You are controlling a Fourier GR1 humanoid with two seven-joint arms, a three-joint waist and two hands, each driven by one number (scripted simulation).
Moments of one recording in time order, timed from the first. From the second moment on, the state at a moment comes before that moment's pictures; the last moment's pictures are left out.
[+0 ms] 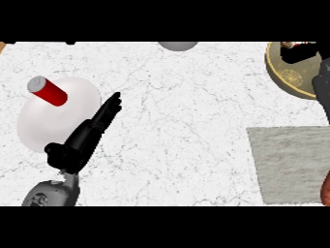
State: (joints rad) left arm -0.13 0.13 -0.17 -1.59 0.02 -0.14 0.07; right arm -0.87 -0.48 -0.03 -0.94 0.91 -0.21 0.32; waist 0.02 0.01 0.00
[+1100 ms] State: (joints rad) left arm -0.16 0.10 -0.18 -1.58 0.00 -0.15 0.08; right arm -1.03 -0.62 -0.29 -0.31 0.74 -0.14 -0.10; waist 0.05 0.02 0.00
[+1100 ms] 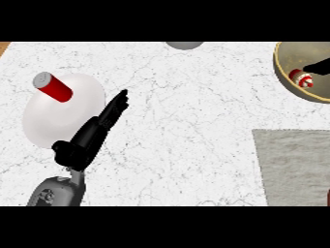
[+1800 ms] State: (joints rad) left arm -0.14 0.10 -0.18 -1.60 0.00 -0.15 0.08; right arm -0.98 -0.80 -0.58 -0.24 0.49 -0.19 -0.19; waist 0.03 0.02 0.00
